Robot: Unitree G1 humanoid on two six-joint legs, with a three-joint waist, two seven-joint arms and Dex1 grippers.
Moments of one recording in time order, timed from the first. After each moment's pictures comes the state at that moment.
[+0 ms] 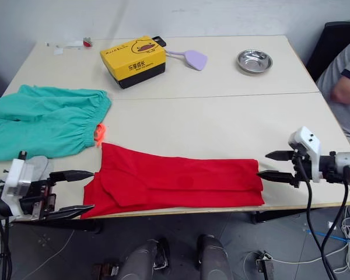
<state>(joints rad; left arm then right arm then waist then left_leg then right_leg) 0.16 0.82 0.45 -0.27 -0.66 0.32 -1.27 -0.47 -1.00 -0.03 0.26 0.38 0.53 1.28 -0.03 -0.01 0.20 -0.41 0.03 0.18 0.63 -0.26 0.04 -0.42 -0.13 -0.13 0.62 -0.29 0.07</state>
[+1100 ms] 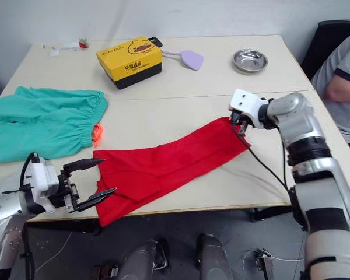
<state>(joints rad) 0.11 0.64 0.33 -0.32 -0.47 0.08 -0.97 -1.13 -0.64 0.31 0.88 -0.20 0.04 1.00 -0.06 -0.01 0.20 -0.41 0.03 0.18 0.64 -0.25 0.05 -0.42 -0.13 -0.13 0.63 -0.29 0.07</state>
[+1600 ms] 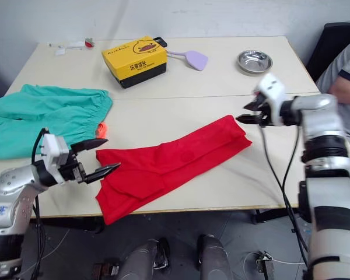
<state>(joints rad) -0.26 0.69 0.23 0.00 -0.44 0.17 -0.99 -1.06 -0.79 0.01 0.73 0.13 0.59 1.22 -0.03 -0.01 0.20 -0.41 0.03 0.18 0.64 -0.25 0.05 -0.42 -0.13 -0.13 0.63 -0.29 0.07</state>
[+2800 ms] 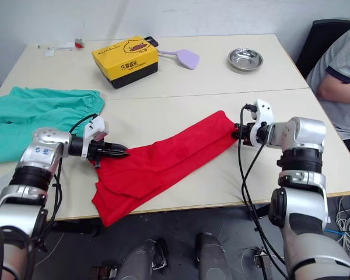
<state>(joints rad) -0.76 0.69 -0.08 0.64 -0.12 0.26 -1.30 -1.03 -0.49 -0.25 0.63 0.25 1.18 0.51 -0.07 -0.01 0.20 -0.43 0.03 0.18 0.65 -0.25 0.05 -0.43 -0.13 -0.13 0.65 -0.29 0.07</state>
